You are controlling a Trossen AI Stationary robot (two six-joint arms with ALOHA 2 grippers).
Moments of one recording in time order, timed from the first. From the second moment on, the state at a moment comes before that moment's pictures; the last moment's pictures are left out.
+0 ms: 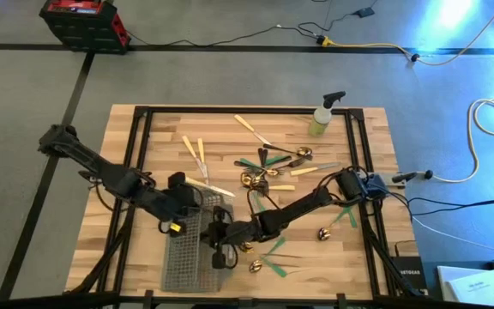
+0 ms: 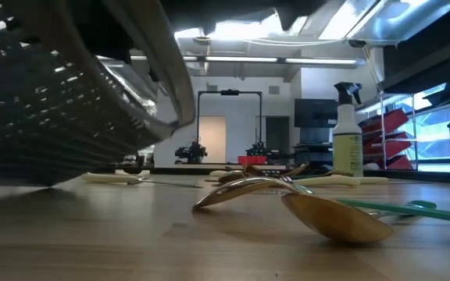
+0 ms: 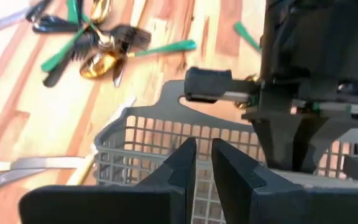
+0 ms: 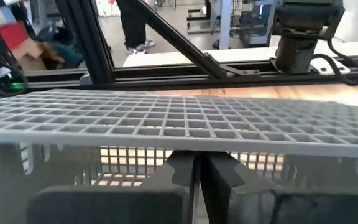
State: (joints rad) left arm -0.53 1.16 1.01 -0.72 -0.42 -0.57; right arm 0.36 2.28 1.59 0.38 0.25 0.18
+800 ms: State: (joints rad) left arm -0.72 0.96 1.02 -0.72 -0.65 -0.61; right arm 0.22 2.12 1.73 -0.12 -0.04 0.10
